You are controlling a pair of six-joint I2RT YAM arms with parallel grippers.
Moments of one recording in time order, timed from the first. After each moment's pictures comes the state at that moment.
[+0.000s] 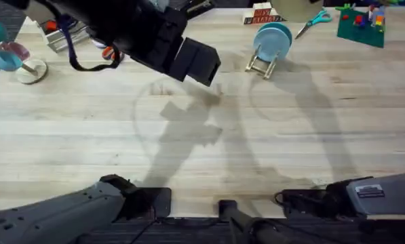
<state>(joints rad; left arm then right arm) -0.48 1.32 1.64 -1.47 0.06 -0.02 0.16 1.62 1.80 -1.06 -0.10 -0.82</state>
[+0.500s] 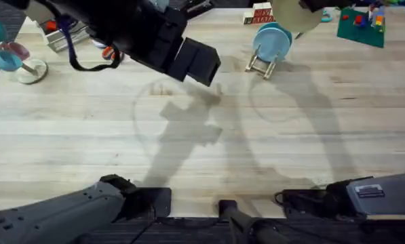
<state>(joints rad) -0.48 1.32 1.64 -1.47 0.06 -0.02 0.16 1.62 1.80 -1.13 -0.10 -0.82</state>
